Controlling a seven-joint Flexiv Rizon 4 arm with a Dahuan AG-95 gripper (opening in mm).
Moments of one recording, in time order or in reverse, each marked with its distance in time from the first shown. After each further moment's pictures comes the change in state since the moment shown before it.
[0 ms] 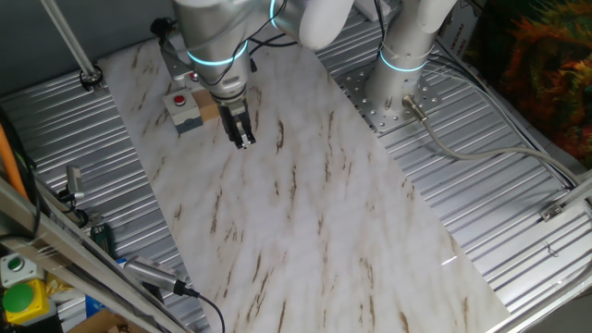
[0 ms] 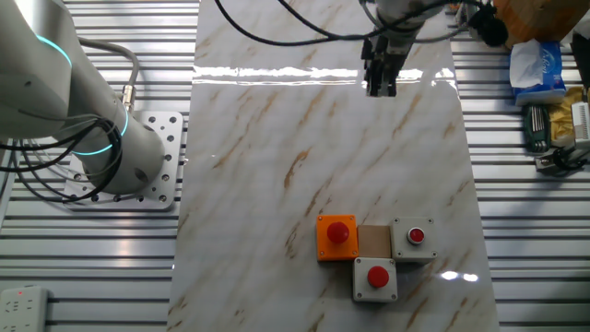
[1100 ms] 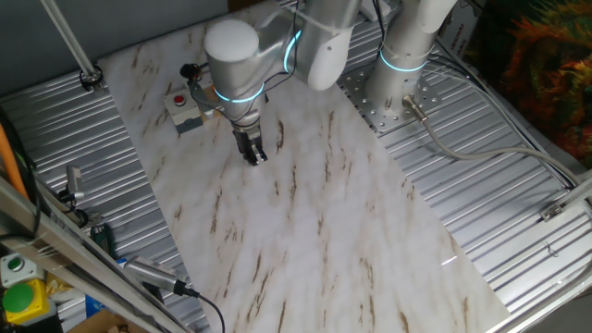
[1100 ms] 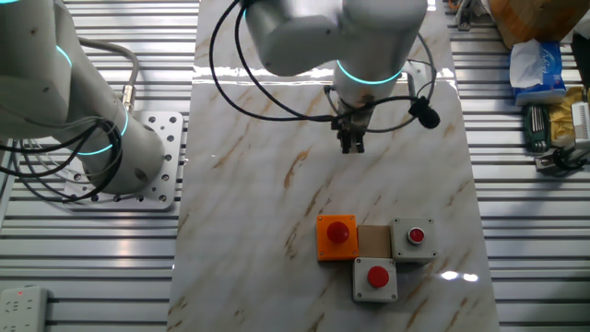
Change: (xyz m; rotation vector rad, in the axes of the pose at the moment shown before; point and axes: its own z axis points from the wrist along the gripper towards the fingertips) arm 0.035 -0.035 0.130 0.009 -0.020 -0.103
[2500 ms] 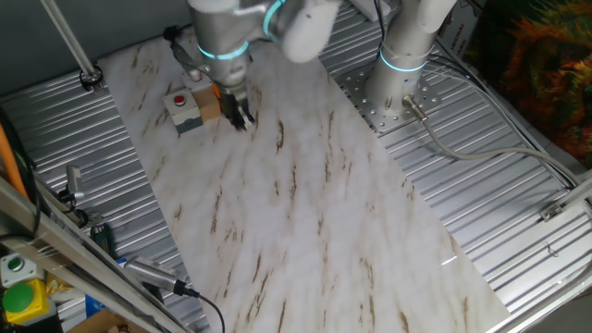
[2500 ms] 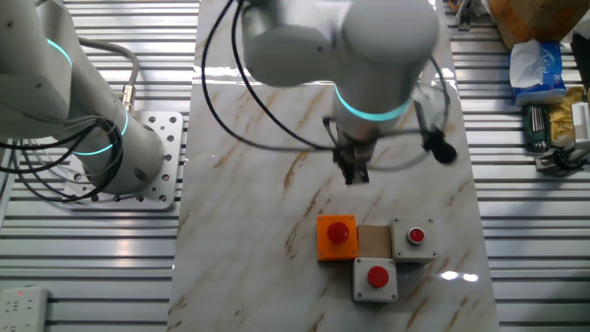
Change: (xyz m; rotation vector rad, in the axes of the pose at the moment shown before) arm 0.000 -0.114 -0.040 -0.007 0.005 -0.082
